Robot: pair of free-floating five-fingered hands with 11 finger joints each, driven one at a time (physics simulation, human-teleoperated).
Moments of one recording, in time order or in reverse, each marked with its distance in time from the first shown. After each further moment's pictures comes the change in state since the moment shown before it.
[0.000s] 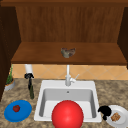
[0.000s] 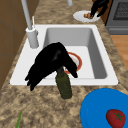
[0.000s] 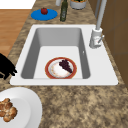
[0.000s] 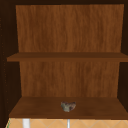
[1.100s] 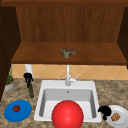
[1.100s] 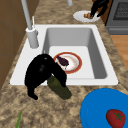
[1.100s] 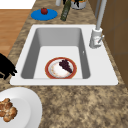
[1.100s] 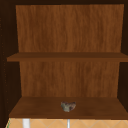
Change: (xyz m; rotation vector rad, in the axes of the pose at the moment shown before) left hand -0.044 0.009 0.016 -0.029 -0.032 0.151; right hand 0.000 0.000 0.000 0.000 0.000 0.000
